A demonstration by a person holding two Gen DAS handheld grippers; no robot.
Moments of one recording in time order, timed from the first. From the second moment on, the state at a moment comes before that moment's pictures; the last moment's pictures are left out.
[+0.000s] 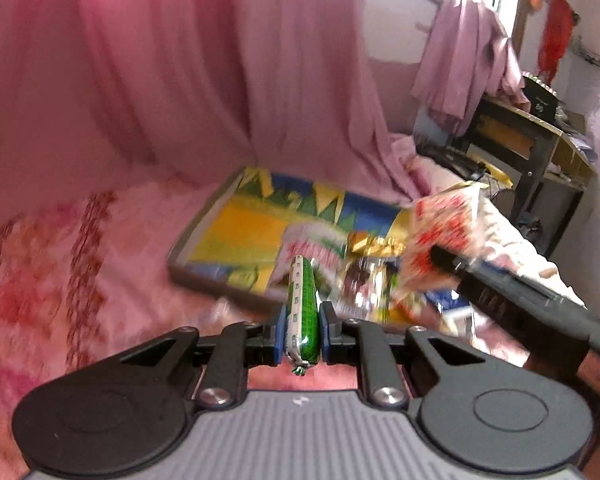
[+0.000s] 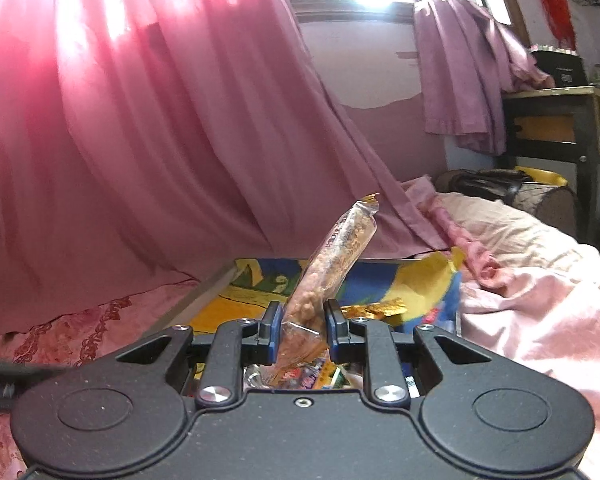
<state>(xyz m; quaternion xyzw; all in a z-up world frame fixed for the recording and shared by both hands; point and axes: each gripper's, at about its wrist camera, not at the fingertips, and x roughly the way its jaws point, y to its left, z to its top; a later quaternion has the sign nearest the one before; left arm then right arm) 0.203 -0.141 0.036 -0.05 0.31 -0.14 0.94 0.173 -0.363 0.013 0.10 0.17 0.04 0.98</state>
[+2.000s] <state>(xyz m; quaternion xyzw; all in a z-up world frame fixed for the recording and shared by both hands) 0.267 -0.141 0.046 -0.05 0.21 -0.08 0.97 0.184 -0.406 0.028 0.18 0.13 0.00 0.98</state>
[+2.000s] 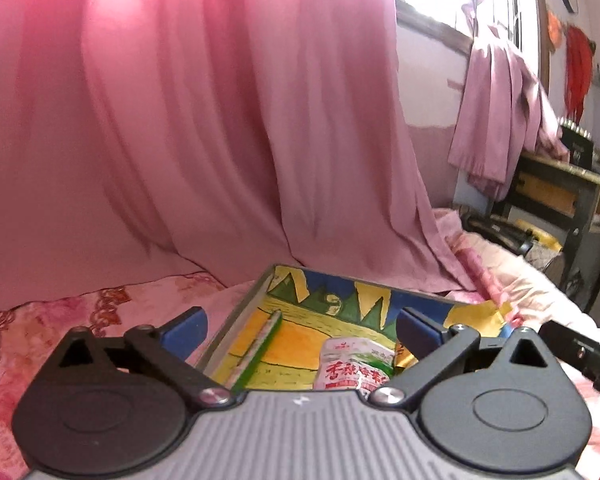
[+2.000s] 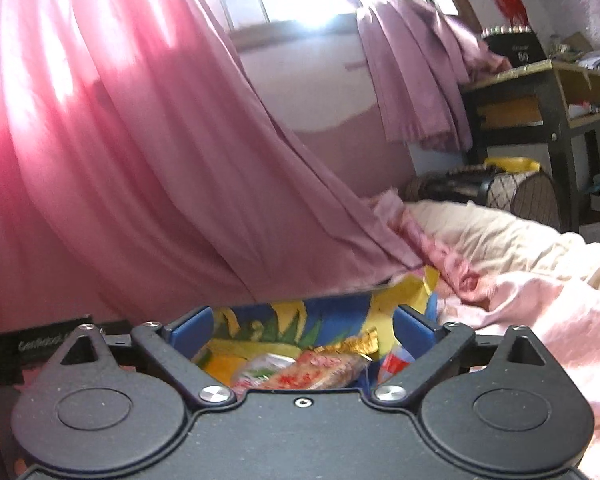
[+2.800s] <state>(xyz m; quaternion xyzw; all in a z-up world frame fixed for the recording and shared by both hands) 0.116 -0.045 0.059 -0.09 0.19 -0.04 0.98 0.033 -0.314 0.055 0.09 0.10 -0.02 0.99</state>
